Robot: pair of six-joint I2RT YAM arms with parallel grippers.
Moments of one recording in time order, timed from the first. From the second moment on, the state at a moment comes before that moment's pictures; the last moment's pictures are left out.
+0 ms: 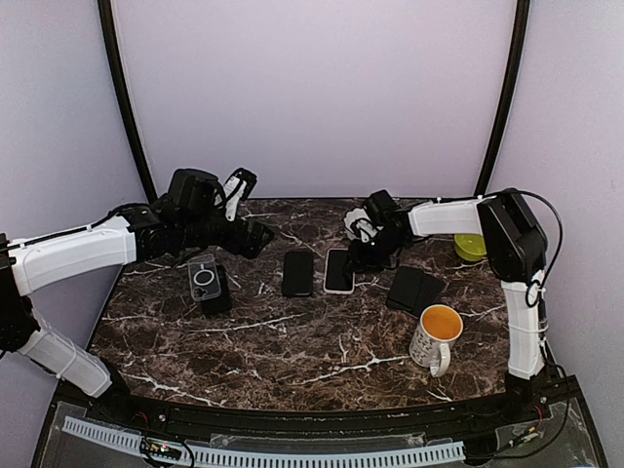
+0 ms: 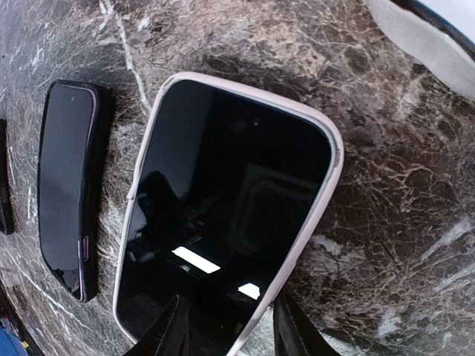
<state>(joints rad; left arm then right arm) -0.68 1.39 1.09 -0.24 -0.08 -0.04 0.56 2.16 1.55 -0.49 -0.31 0.40</state>
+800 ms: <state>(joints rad) -0.68 1.39 1.09 -0.24 -0.06 -0.04 0.64 2.17 1.60 -0.52 -0.10 0.33</state>
